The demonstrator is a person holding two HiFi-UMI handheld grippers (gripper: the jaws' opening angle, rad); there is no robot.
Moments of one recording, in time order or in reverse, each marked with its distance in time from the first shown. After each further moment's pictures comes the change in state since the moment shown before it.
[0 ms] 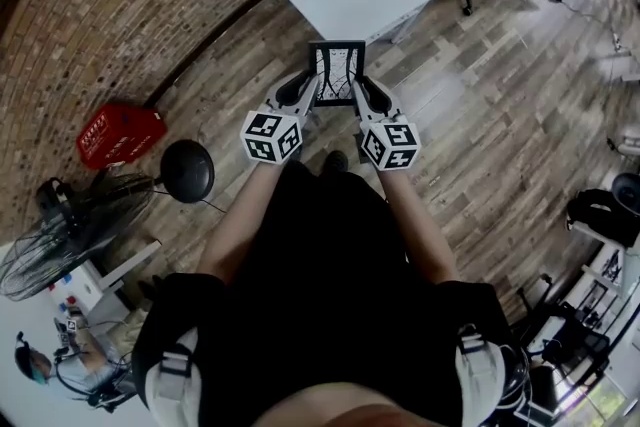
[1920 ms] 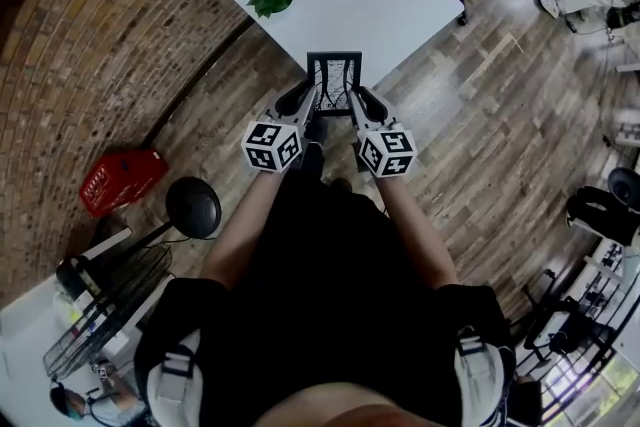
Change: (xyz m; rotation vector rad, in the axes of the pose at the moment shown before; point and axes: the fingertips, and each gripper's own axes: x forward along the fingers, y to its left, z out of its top) left arm 0.134 0.116 0.050 -0.047 0.063 -0.060; right arm 0.158 -0.064 0.039 0.045 0.047 -0.080
